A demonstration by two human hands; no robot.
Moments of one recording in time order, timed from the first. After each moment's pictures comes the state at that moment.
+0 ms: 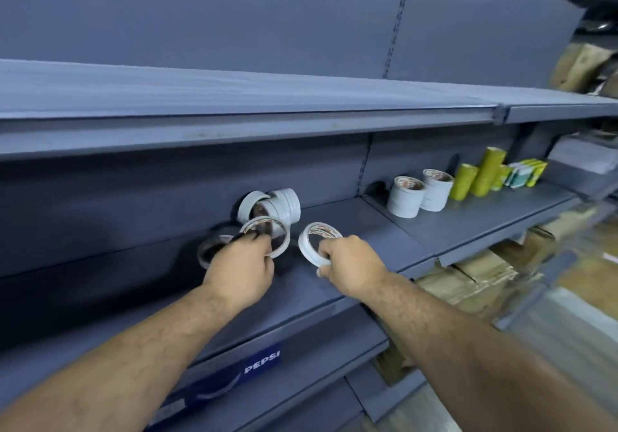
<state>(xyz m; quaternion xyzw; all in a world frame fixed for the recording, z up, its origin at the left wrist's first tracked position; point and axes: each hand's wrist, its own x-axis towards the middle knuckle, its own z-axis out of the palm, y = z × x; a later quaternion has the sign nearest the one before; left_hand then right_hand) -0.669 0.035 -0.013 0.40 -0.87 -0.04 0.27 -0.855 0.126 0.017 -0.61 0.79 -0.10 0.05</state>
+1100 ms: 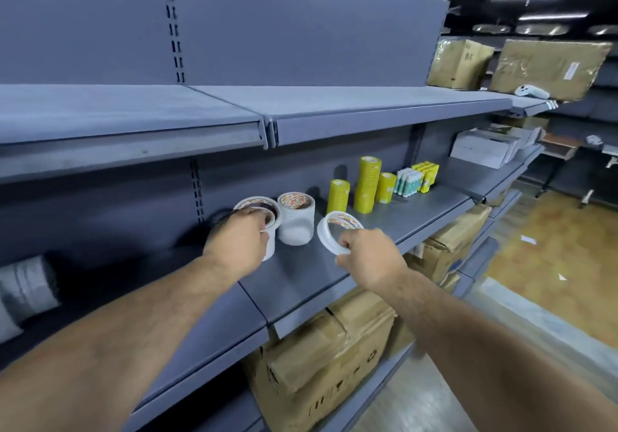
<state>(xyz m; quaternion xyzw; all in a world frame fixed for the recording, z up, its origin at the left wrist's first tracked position) -1.115 0.048 0.036 0.38 -0.89 -0.05 0.24 -1.278 0.216 0.046 -0.48 0.86 -0.15 -0.01</state>
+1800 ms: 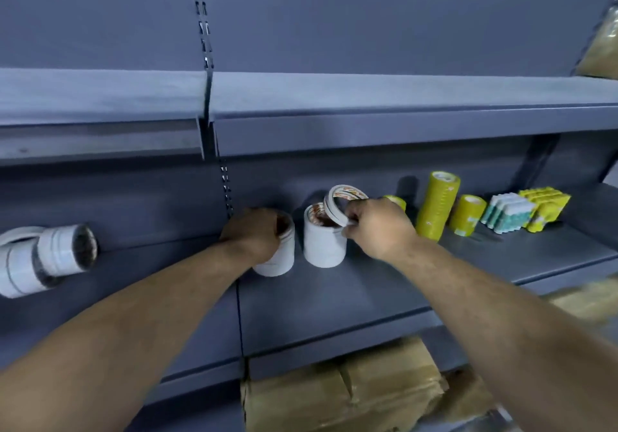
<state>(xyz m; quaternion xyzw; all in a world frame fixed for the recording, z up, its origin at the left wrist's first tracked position) -1.193 -0.007 0.022 0.57 -0.82 -0.03 0.11 -1.401 0.081 0.056 -0.66 0.74 -0.14 -0.03</state>
